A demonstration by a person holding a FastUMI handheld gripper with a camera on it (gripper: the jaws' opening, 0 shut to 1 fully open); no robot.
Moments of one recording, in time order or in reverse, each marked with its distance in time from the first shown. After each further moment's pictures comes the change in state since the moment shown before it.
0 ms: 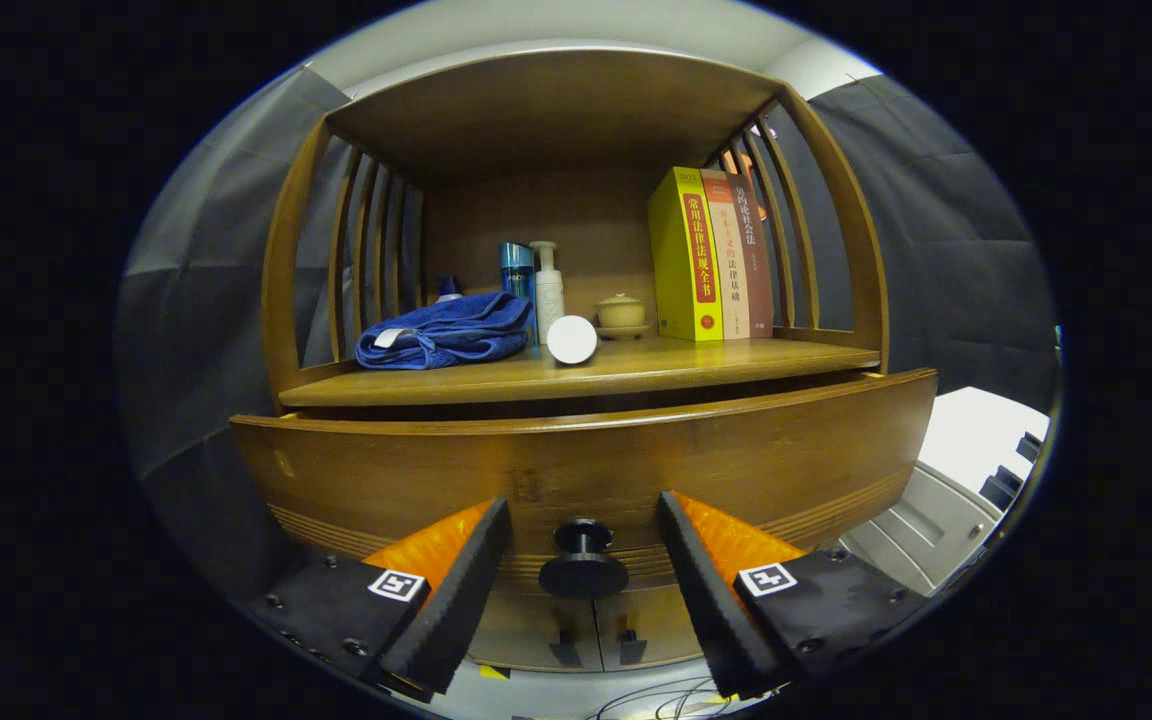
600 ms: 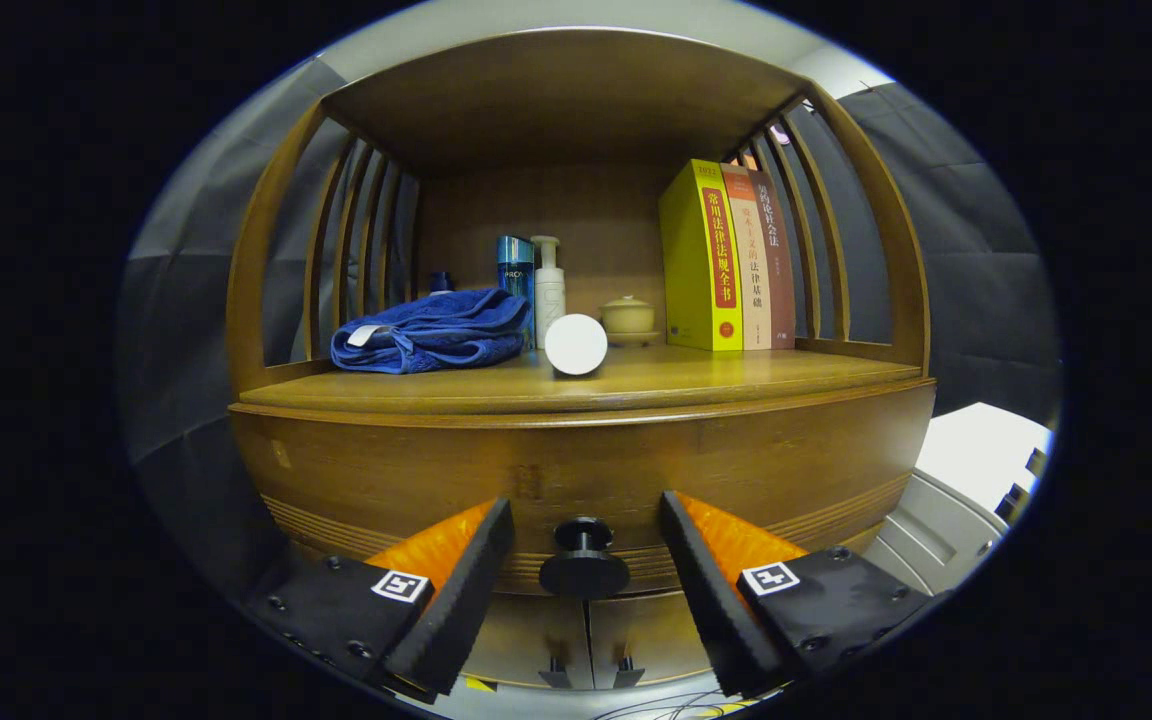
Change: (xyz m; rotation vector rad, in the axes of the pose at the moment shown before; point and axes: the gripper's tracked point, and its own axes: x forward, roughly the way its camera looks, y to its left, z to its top) arm 0.039 0.001 0.005 -0.031 -0.017 -0.003
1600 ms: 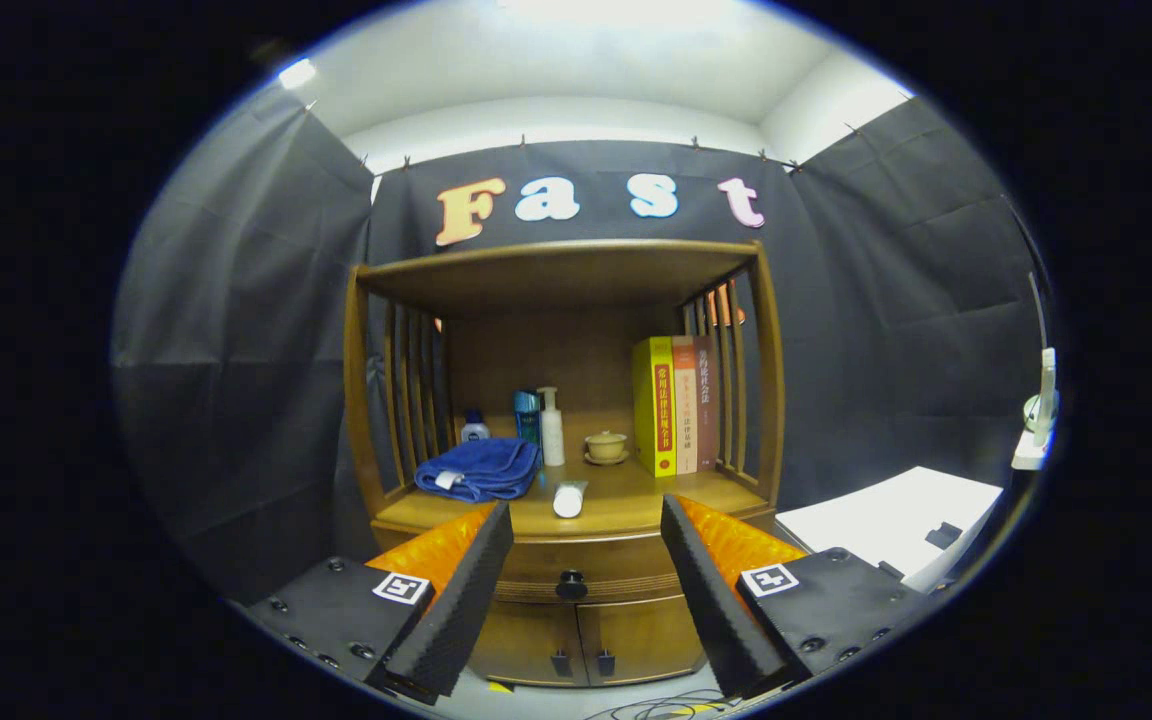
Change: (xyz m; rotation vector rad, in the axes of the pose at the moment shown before) arm -0.238 -0.023 0.188 0.060 -0.185 0.007
